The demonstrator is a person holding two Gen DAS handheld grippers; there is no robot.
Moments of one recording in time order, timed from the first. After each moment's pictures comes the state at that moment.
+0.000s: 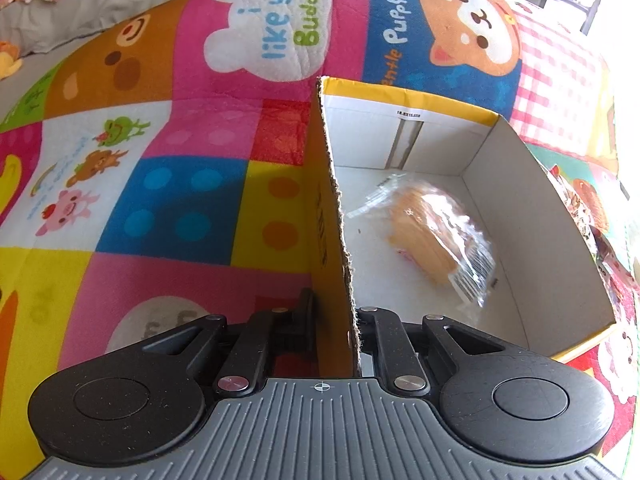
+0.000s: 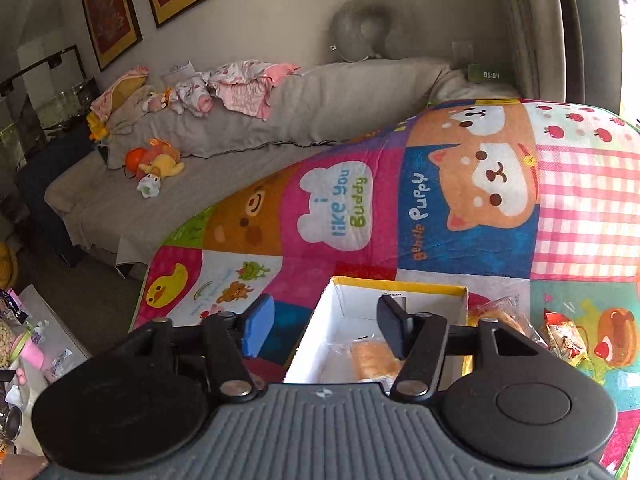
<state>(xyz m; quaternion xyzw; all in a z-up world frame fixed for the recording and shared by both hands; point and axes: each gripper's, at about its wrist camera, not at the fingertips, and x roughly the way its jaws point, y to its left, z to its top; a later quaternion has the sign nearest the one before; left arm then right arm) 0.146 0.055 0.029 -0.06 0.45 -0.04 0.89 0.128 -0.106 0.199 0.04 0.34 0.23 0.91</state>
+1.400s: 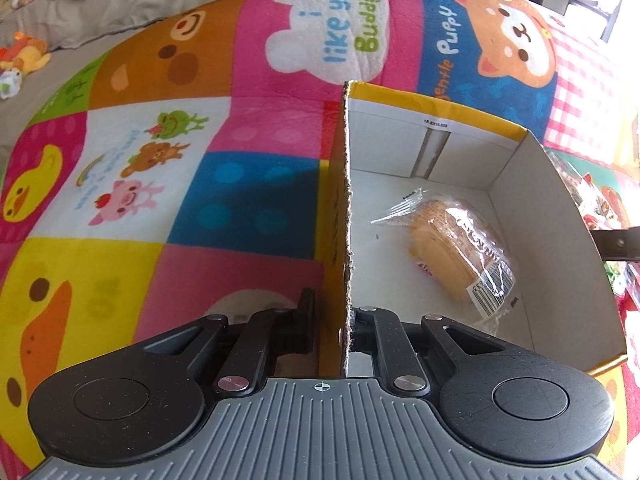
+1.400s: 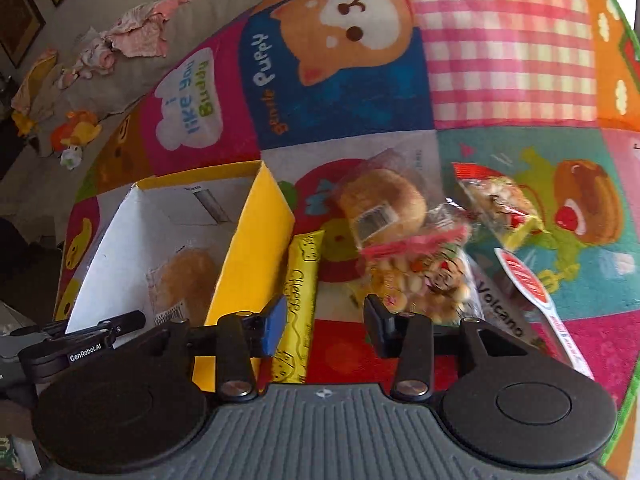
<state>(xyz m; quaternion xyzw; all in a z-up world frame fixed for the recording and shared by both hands) 0.135 0.096 0.032 -0.06 0.45 -0.01 0.89 0.180 -0.196 0.063 0.09 0.48 0.15 0.86</state>
